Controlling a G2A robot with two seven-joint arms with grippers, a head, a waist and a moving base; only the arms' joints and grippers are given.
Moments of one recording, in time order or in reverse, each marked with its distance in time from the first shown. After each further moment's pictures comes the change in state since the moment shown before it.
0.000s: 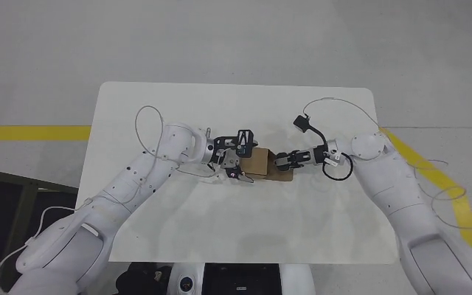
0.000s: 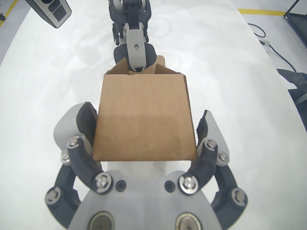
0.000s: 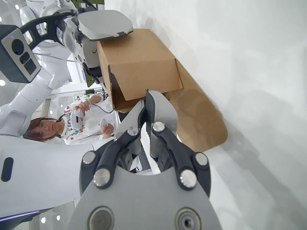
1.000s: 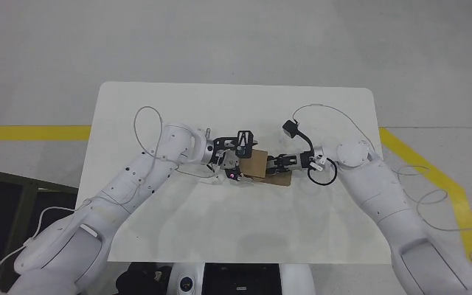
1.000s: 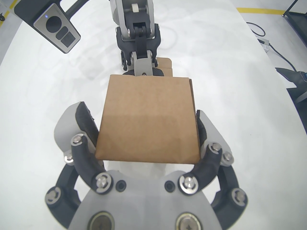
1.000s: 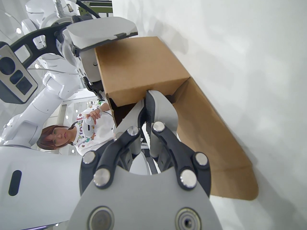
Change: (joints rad) left arm 0.005 0.009 0.002 -0.019 -0.005 0.000 -0.012; right arm -0.049 -0.036 -0.052 -0.027 0.068 0.049 -0.119
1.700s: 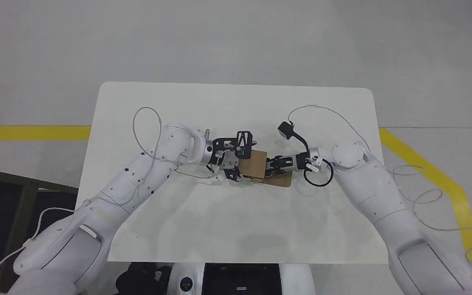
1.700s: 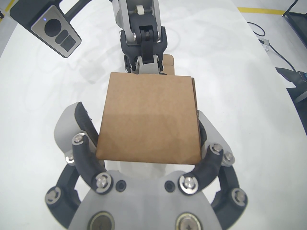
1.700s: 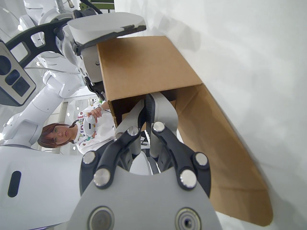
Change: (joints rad) left arm 0.006 0.004 -0.003 -0.003 -0.013 0.000 -0.014; right arm -0.004 -0.014 -0.006 -0.011 -0.005 0.005 0.000
